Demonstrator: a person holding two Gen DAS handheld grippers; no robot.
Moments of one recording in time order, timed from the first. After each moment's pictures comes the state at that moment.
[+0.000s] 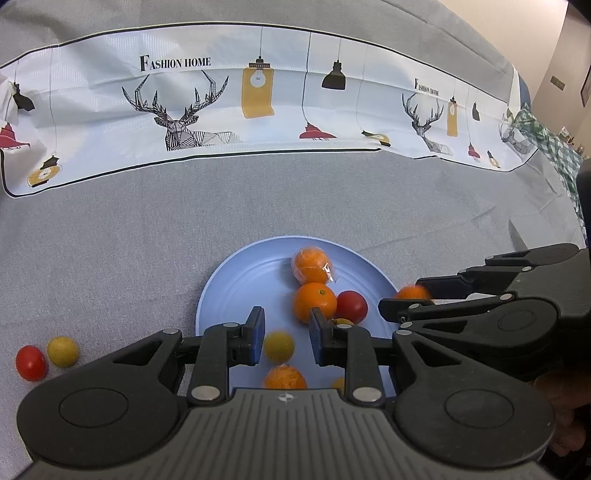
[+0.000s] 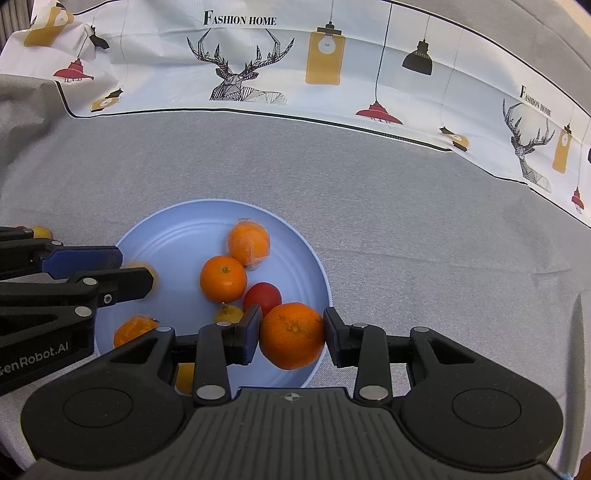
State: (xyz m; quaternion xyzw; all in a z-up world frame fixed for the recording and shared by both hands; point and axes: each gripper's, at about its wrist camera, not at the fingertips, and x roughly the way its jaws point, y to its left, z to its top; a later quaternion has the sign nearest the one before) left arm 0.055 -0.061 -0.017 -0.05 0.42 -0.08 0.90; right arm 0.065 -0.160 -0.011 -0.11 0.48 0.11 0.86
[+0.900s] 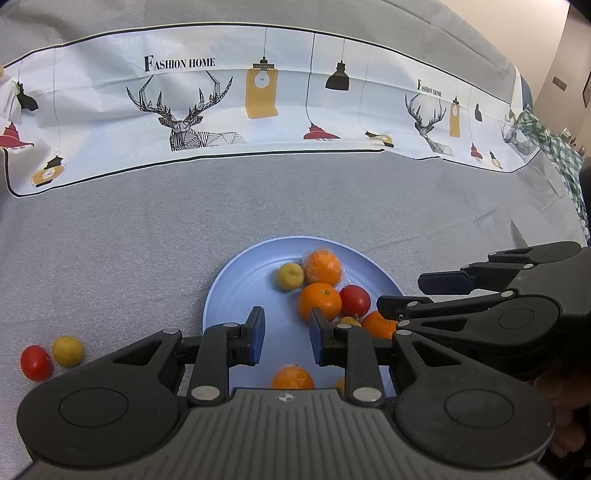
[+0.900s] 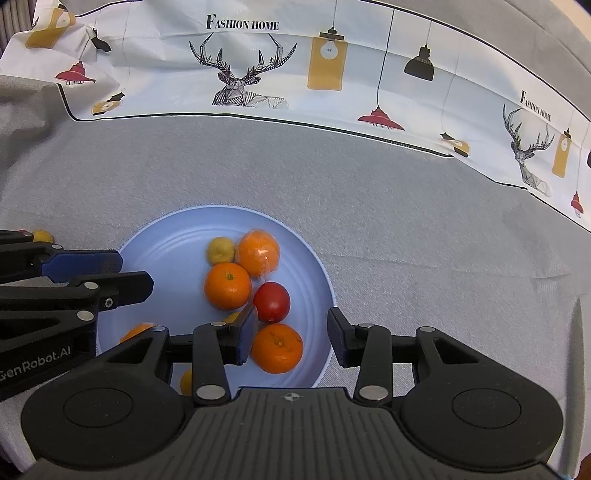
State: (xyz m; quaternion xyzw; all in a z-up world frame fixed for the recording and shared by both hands) left arm 0.053 -0.058 -0.016 -0.05 0.42 -0.08 0.90; right arm 0.065 -0.152 -0.008 -0.11 0.47 0.10 0.87
